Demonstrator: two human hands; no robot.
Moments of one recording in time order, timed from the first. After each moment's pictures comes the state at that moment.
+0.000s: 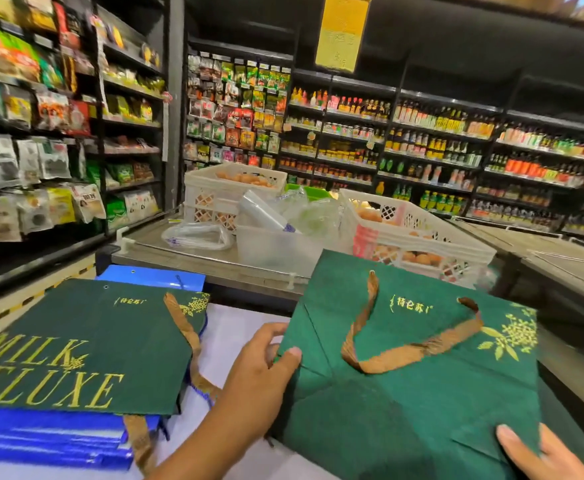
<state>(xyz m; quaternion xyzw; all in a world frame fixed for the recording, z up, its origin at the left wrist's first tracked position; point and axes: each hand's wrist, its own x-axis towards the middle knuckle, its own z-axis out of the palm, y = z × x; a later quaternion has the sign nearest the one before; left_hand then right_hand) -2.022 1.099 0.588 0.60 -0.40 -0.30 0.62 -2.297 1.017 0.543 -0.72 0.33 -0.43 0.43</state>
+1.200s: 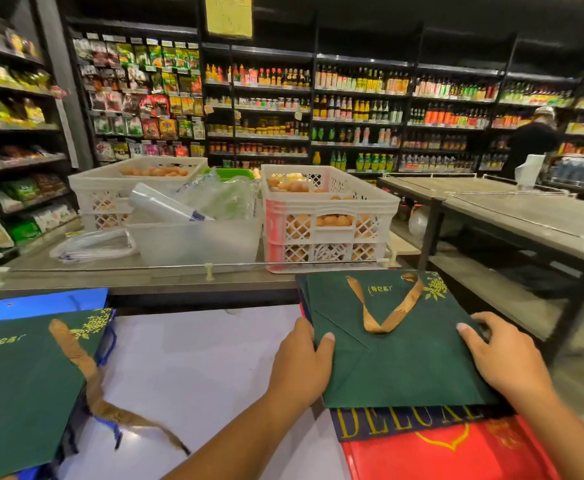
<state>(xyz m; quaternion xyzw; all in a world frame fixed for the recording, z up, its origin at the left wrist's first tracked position) -2.147 0.945 0.535 0.69 -0.55 -0.21 0.43 -2.441 0.862 0.562 -0.63 0.71 -0.29 0.06</state>
